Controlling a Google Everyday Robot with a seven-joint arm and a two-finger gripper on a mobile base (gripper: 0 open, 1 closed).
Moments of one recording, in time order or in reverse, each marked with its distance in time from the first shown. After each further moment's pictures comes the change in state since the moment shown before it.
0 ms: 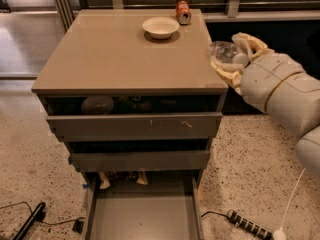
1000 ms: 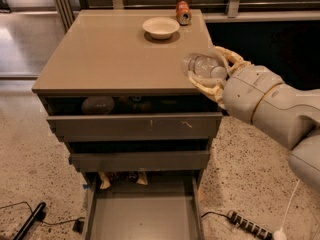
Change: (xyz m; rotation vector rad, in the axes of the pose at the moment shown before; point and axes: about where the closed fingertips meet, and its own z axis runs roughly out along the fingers) arm -0.023 0.056 -0.003 -0.149 -0.082 -0.001
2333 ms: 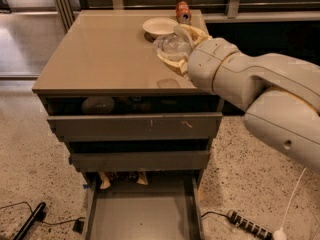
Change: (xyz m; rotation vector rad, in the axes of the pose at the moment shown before) arm -0.041 0.007 0.080 -0.055 -0.070 0.017
